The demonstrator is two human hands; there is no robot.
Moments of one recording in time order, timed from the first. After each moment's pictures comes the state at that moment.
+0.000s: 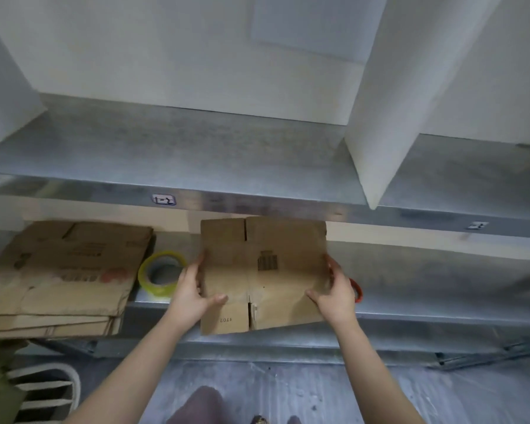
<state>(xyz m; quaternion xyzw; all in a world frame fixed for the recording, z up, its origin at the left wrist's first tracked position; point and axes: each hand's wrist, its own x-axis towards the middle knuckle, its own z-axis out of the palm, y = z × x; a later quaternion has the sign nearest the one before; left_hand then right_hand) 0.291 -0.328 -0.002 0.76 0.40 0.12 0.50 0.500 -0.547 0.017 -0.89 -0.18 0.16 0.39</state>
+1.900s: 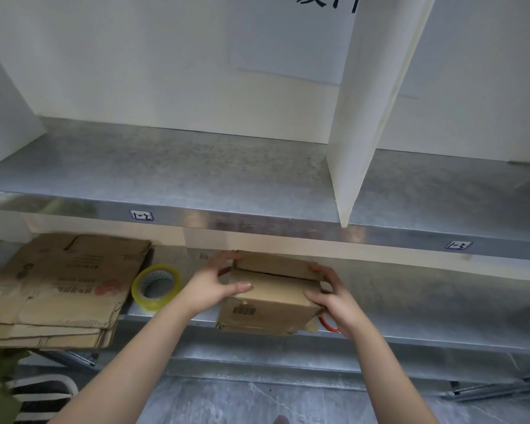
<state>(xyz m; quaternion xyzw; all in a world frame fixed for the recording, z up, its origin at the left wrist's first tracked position) 0.353 -0.337 0.053 0.81 0.28 0.06 0.52 0.549 -0.561 0.030 -0.72 -0.21 0.37 0.55</state>
